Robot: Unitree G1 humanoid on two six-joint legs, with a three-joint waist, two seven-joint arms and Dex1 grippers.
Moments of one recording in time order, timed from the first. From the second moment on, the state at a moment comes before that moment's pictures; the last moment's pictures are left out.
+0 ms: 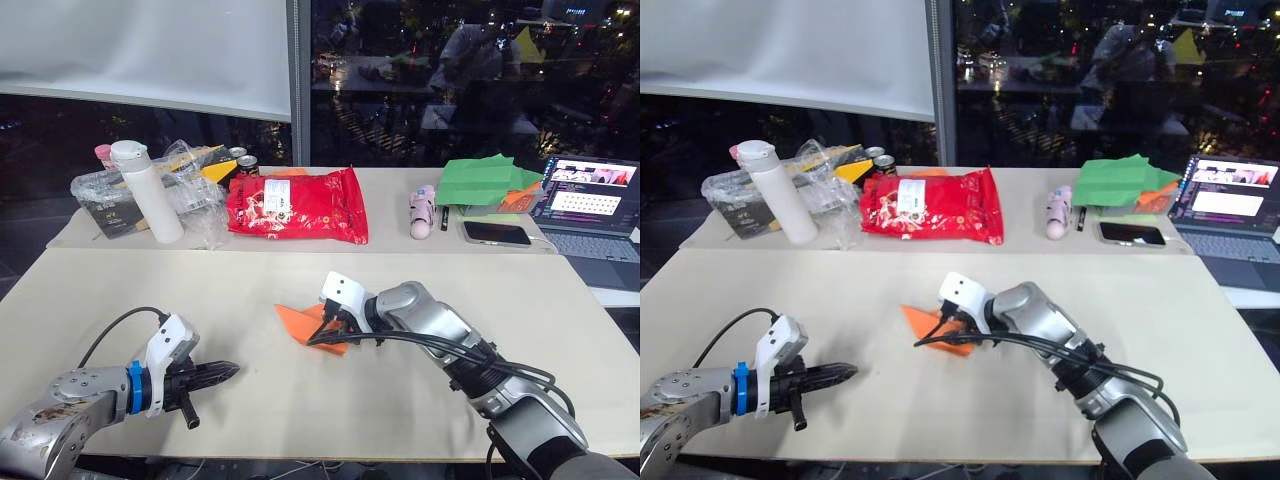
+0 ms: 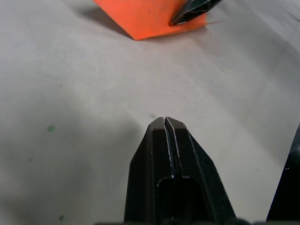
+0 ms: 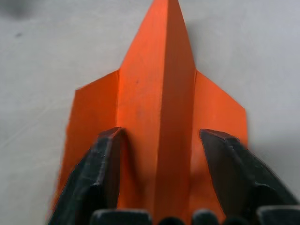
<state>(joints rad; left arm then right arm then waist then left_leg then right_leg) 0.12 0.83 0.22 -0.44 -0.59 0.76 -0.92 -0.76 -0.40 0.55 0.06 0.08 0.77 0.87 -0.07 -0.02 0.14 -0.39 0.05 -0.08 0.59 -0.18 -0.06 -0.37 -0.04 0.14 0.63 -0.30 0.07</state>
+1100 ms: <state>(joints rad) -0.06 0.68 0.02 -0.32 -0.51 0.60 -0.92 -1.09 -0.68 -0.12 1.29 0.06 0.37 0.41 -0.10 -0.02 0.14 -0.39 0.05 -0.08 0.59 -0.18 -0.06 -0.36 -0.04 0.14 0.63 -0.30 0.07</state>
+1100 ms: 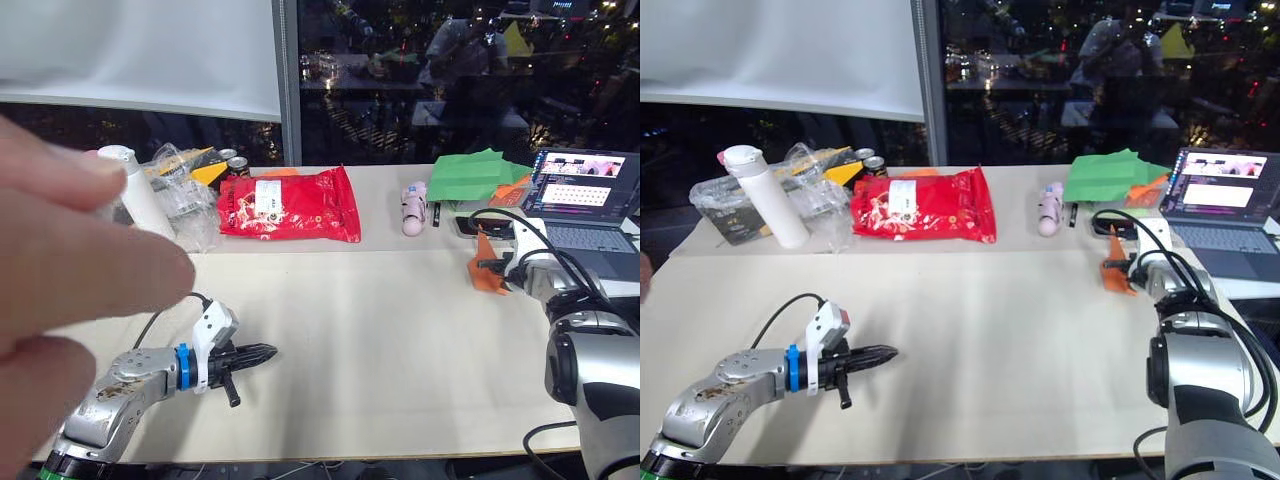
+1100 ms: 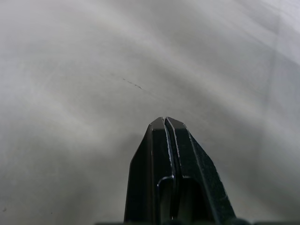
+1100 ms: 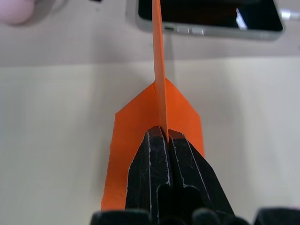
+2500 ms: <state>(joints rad) -0.03 0.47 0.14 -0.20 -0.36 0.28 -0.64 -0.13 -0.52 0.00 -0.13 0.28 0.31 0.84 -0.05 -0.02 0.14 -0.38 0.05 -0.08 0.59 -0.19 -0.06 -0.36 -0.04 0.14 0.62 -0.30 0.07</state>
